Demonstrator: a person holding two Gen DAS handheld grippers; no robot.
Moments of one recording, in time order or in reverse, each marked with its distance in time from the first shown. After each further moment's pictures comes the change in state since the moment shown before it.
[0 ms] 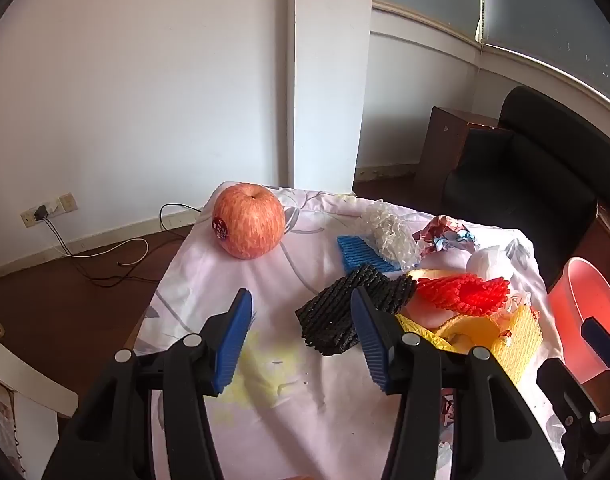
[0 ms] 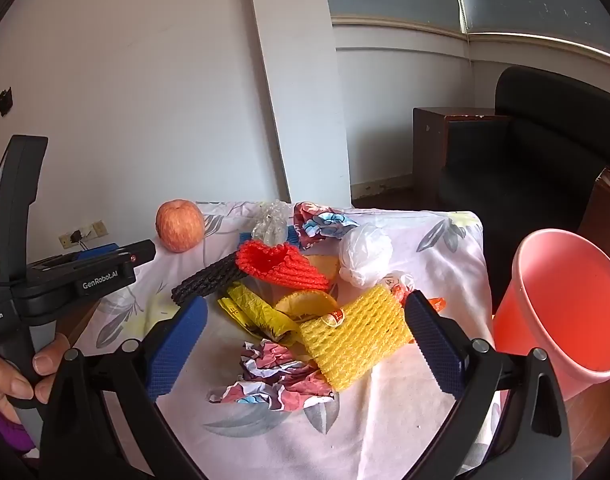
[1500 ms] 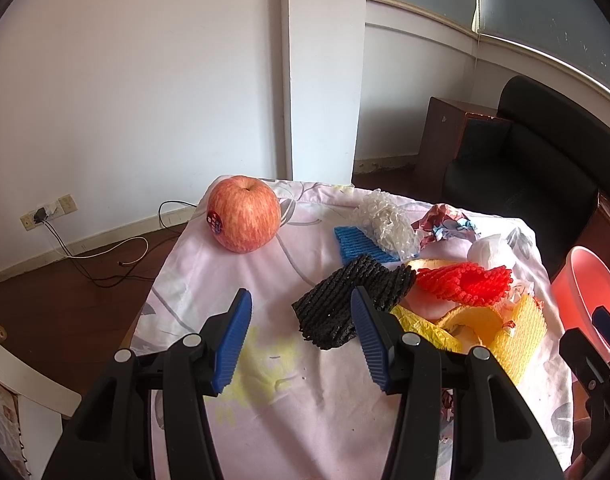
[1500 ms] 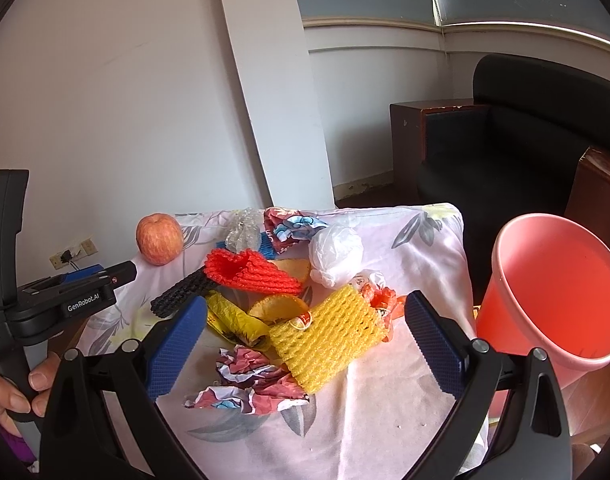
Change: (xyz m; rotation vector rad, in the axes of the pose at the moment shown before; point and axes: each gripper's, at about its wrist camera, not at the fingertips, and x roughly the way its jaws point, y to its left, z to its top) left arm 0.008 -0.004 -0.005 0.025 0.023 0.008; right arm 0.001 -0.022 0.000 0.075 -0.012 -0.045
